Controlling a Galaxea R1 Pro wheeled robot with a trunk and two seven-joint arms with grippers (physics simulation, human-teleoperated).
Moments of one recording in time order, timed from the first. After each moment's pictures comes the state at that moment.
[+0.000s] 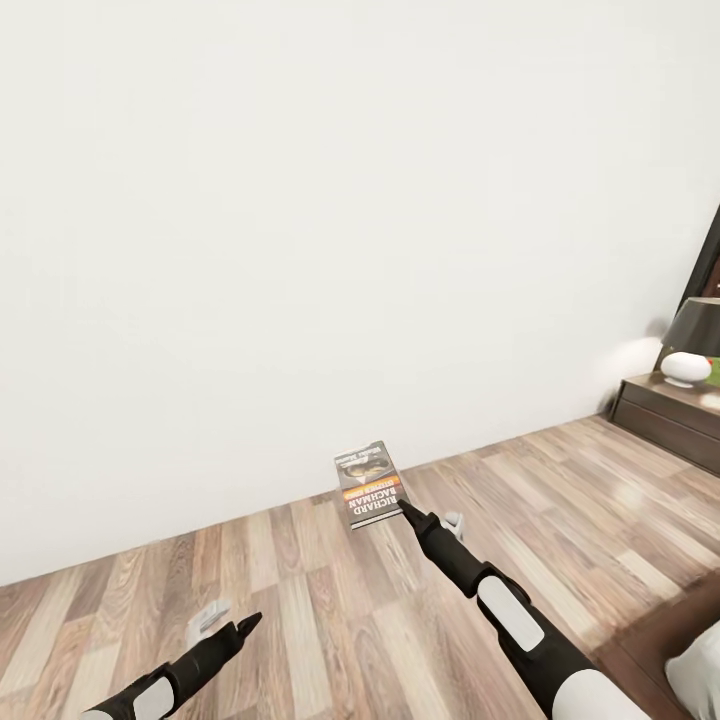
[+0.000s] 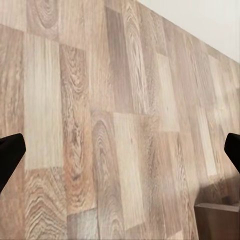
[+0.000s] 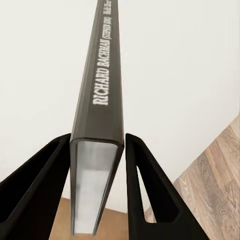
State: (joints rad) left arm -0.58 0.12 0.13 -0.02 0.50 -0.02 -0.55; right arm -0.53 -0.05 0.33 -0.68 -1.27 0.21 0.54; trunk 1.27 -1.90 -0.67
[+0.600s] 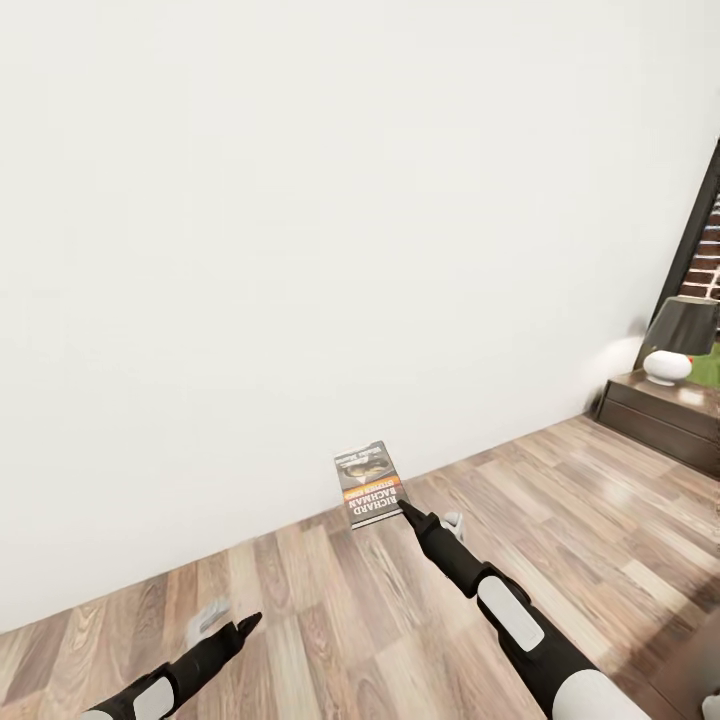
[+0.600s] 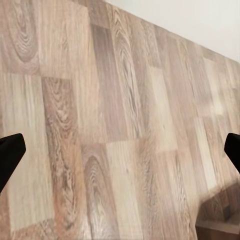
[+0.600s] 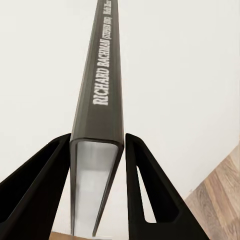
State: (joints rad) left arm -0.58 0.12 0.13 -0.02 0.50 -0.02 -0.55; right arm -0.53 -0.05 0.33 -0.68 -1.27 0.21 0.54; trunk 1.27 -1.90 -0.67
